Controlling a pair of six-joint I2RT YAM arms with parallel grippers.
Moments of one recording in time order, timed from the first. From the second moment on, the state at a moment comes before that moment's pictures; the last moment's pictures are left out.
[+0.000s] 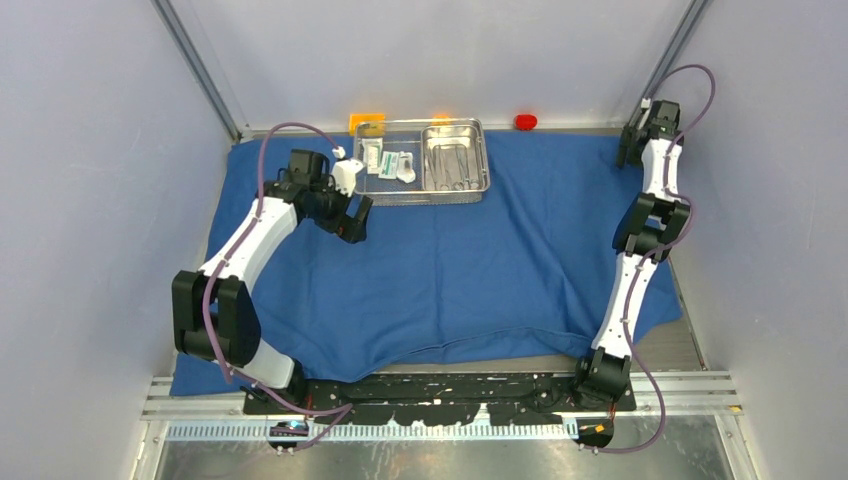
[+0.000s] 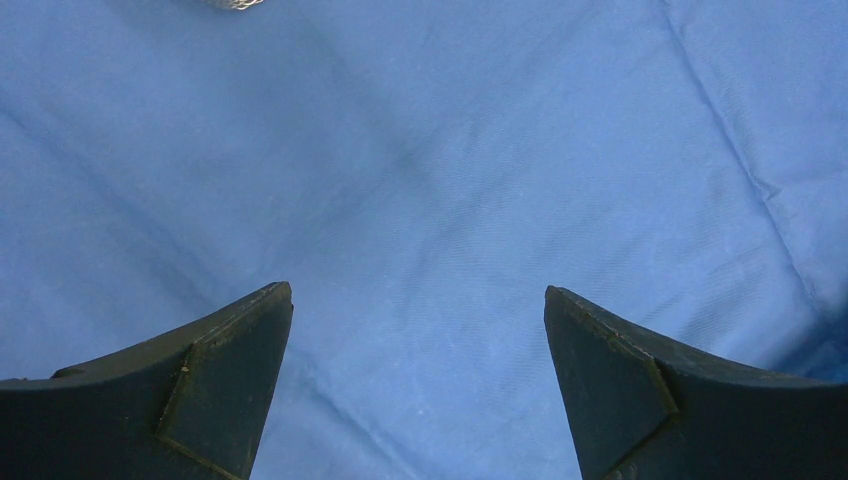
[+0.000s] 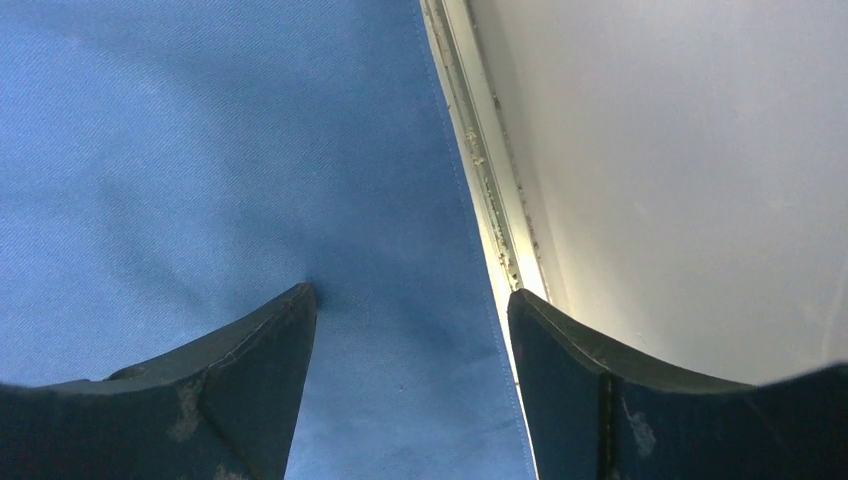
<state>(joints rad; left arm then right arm) -0.19 1.52 1.23 -0.68 0.34 0.30 -0.36 2.73 2.63 -0.75 0.07 -0.12</state>
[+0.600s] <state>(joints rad) -0.19 1.52 1.23 -0.68 0.33 0.31 -0.34 2.74 2.64 -0.79 0.05 -0.16</state>
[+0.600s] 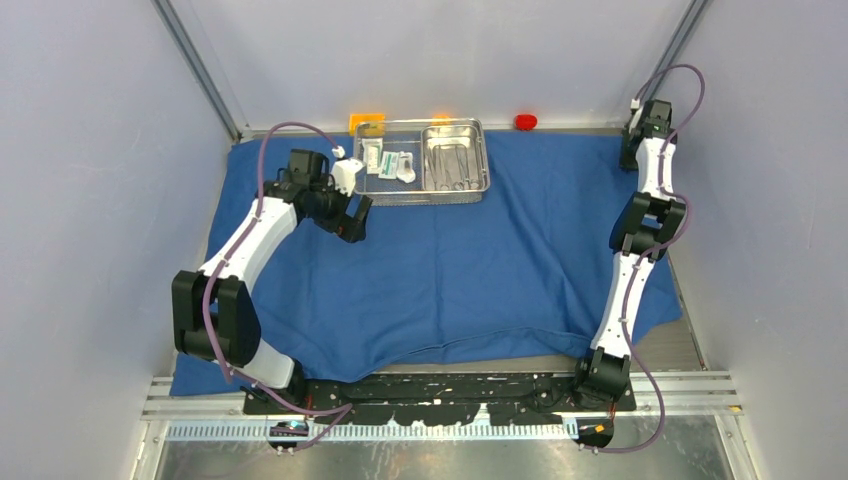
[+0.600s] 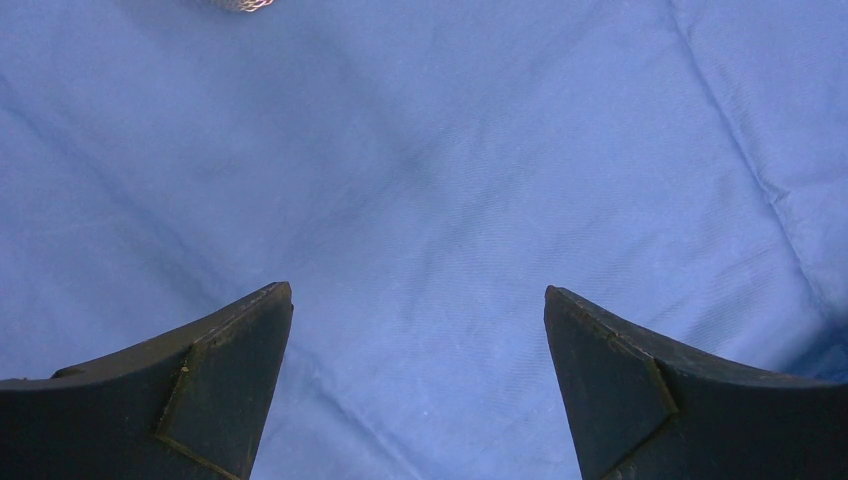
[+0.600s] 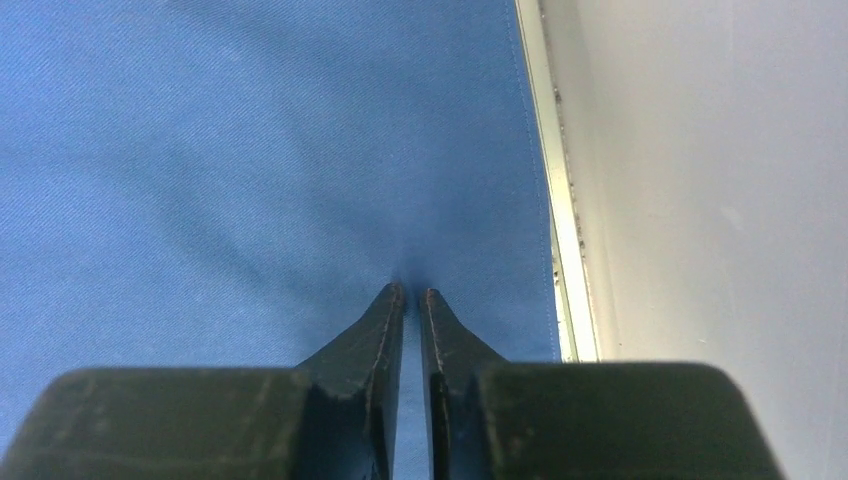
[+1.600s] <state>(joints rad) -0.19 1.52 1.23 -0.68 0.33 0.31 -0.41 2.66 2.52 -0.81 0.05 -0.18</state>
